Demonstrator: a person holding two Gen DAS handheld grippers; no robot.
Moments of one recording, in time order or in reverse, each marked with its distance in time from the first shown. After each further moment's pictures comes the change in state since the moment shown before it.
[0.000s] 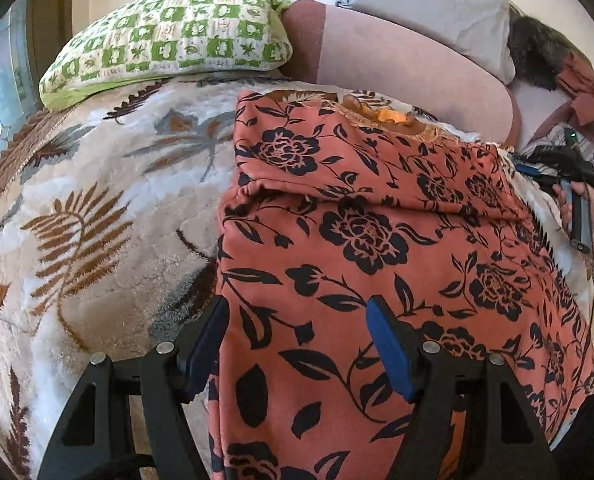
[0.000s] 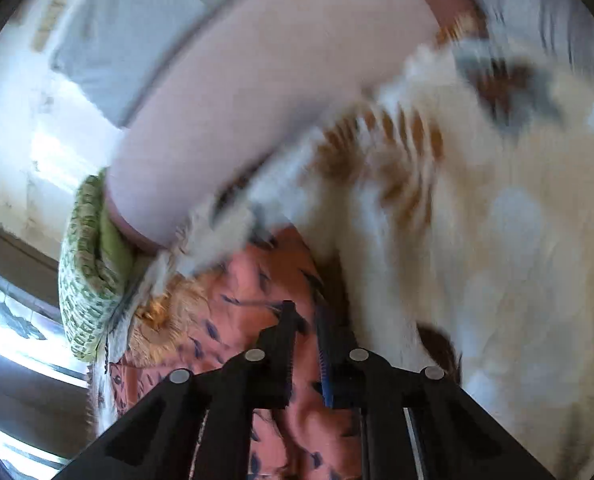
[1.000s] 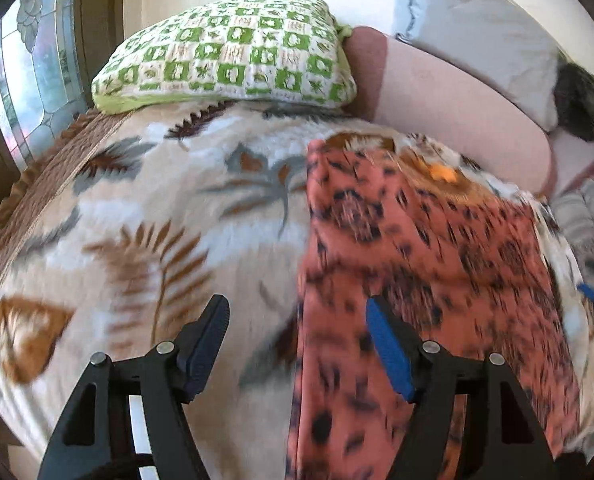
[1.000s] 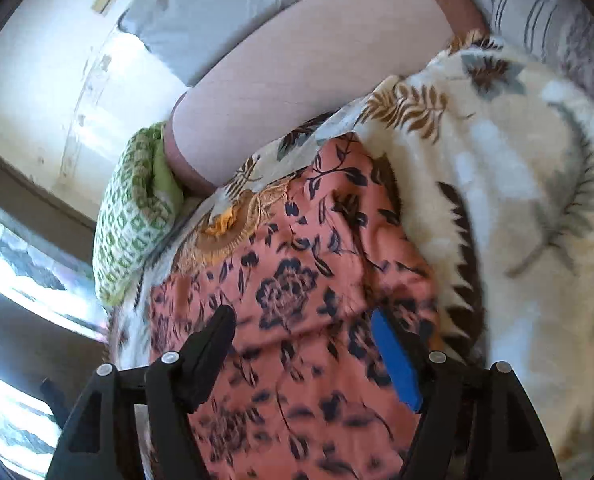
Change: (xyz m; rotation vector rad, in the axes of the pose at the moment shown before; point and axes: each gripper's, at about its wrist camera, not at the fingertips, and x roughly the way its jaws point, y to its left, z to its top) left arm -0.042 0.041 0.037 -0.104 -0.023 0.101; right arm -0.086 0.042 -0.101 -0.064 0.067 0.055
